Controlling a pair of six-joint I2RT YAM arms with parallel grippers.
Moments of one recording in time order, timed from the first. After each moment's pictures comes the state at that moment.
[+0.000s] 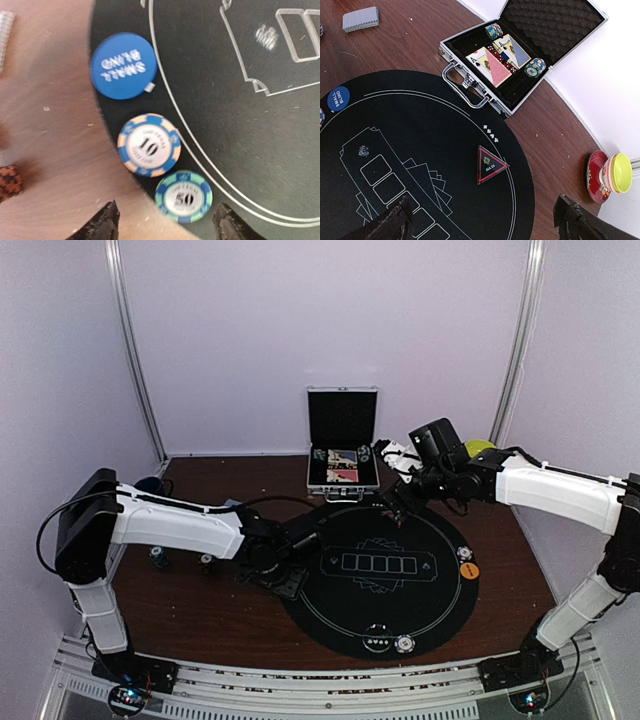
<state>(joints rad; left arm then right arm) -1.08 1.86 1.22 -0.68 -0.31 -0.65 0.69 1.51 1.22 -0.42 0.25 -0.28</state>
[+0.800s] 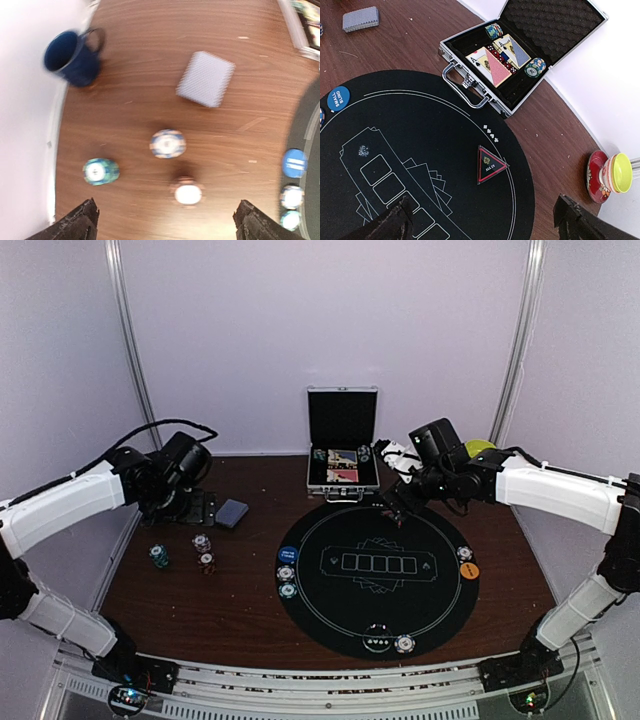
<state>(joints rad) -0.63 1.35 1.16 -0.91 -0.47 -0.55 0.69 1.51 1.22 -0.42 0.25 -0.28</state>
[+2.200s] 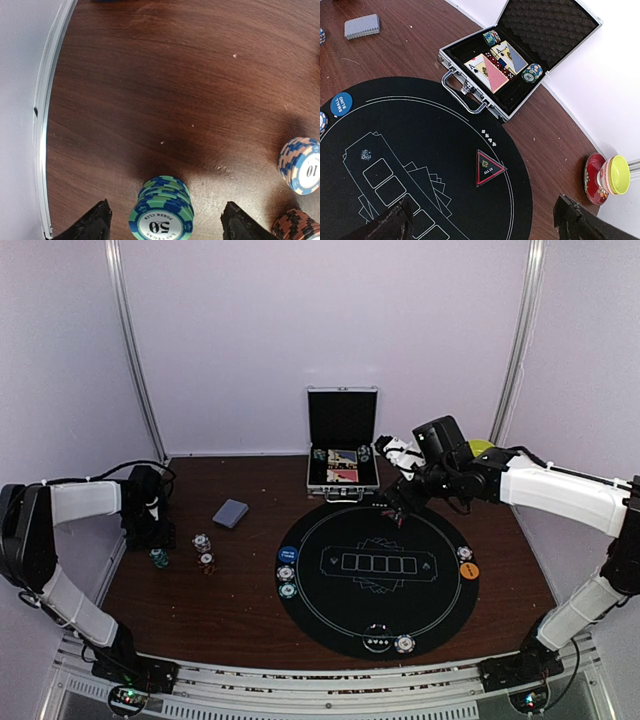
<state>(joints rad) -0.06 1.51 0.88 -0.63 -0.19 -0.26 0.69 1.49 1.22 -0.41 0.25 -0.28</state>
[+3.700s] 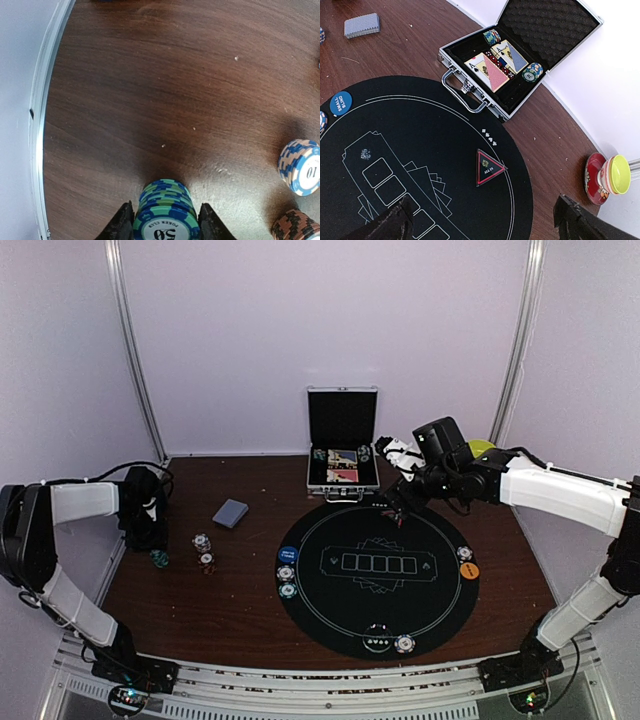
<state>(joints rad) -0.03 1.51 0.87 -0.60 -0.15 -0.24 0.69 1.48 1.21 -0.41 0.25 -0.28</state>
